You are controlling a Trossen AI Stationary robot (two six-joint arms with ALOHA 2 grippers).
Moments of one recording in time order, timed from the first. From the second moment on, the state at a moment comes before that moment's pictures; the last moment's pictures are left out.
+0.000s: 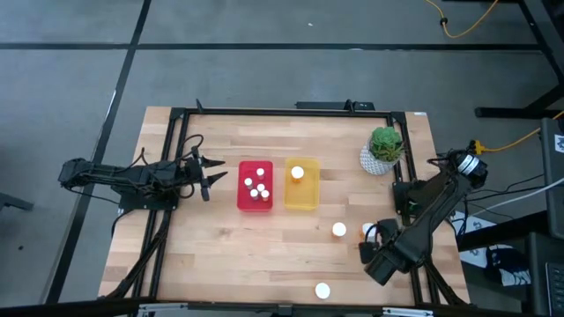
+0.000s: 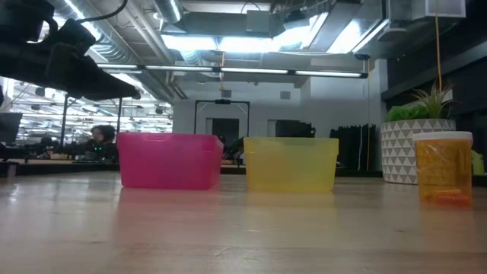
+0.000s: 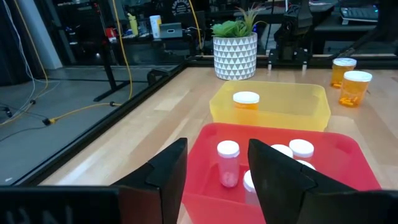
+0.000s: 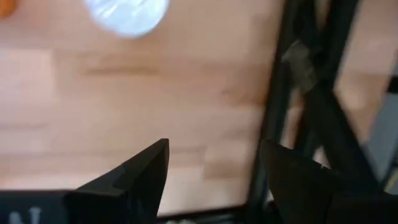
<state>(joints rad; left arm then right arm) -0.04 0.20 0.02 0.04 -0.40 0.01 0.86 1.62 1.23 -1.34 -0.19 2.35</state>
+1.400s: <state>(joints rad) -0.04 0.20 0.02 0.04 -0.40 0.01 0.86 1.64 1.10 -1.18 0.13 2.29</state>
